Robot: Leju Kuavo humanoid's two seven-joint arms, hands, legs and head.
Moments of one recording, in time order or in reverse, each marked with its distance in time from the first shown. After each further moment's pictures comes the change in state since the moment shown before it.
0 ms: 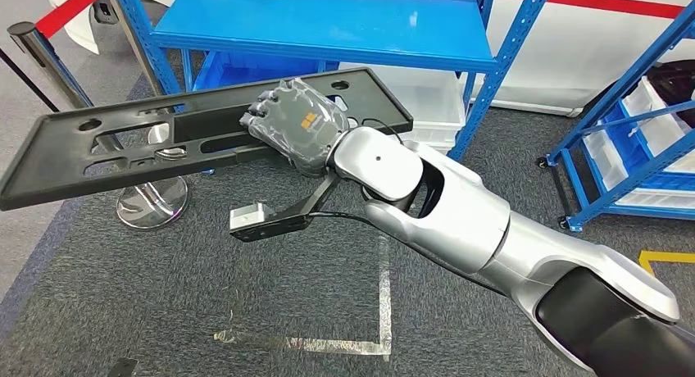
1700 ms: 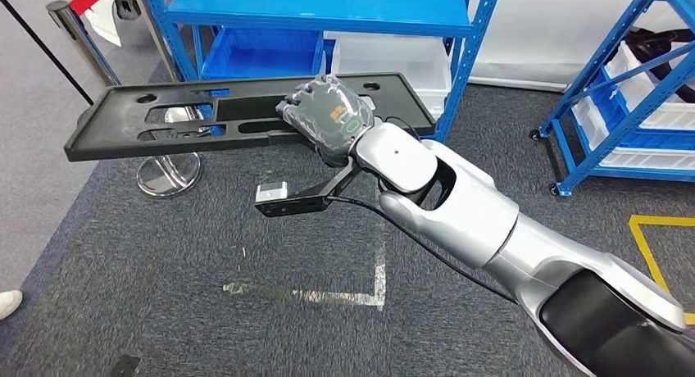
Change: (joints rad) left arm 0.004 0.013 -0.020 0.003 0.013 0.013 0.007; right arm 0.029 -0.013 -0.040 0.090 0.033 -0.032 0.023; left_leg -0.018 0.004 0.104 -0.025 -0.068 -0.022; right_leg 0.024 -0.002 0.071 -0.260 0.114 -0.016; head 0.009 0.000
